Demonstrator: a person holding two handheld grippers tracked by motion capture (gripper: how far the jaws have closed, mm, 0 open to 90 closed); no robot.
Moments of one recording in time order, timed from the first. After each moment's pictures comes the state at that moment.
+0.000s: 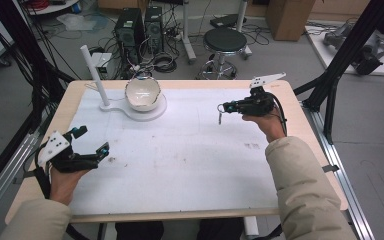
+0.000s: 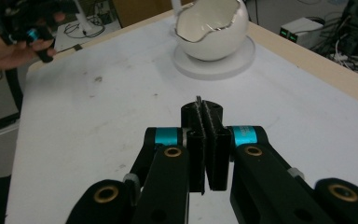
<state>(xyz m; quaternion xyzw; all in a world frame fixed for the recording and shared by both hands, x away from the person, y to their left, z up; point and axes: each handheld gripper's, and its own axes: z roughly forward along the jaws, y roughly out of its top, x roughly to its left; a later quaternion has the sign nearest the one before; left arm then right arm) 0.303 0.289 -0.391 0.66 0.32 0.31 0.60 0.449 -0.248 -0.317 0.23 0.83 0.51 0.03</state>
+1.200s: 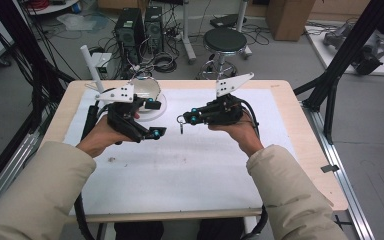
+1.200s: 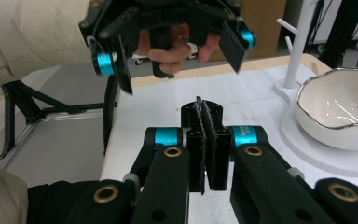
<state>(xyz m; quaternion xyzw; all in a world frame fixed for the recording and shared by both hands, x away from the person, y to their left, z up) 0.371 0.149 -0.292 0.79 0.11 0.04 0.60 0.395 -0.150 -0.280 0.06 0.82 0.57 -0.03</state>
